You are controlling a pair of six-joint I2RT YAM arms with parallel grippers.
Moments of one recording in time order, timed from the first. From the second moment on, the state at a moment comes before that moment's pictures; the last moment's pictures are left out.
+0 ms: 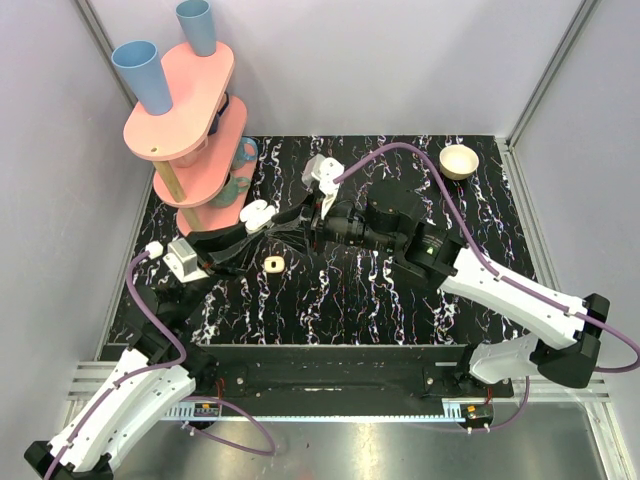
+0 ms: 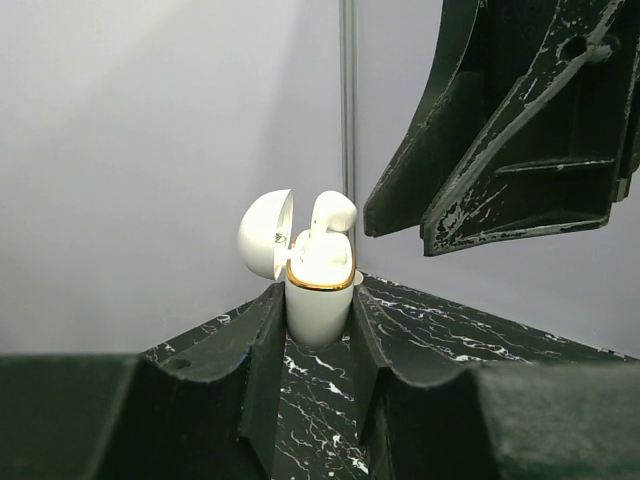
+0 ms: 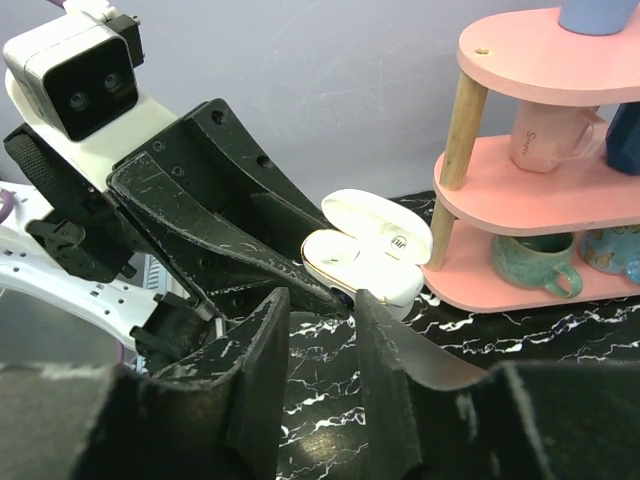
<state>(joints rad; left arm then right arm) -0.56 0.42 0.49 0.45 0.26 -0.11 1.05 1.33 1.42 -0.05 -0.28 0.06</state>
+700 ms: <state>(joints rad) -0.56 0.42 0.49 0.45 0.27 -0.11 1.05 1.28 1.35 0.08 0.02 0.14</state>
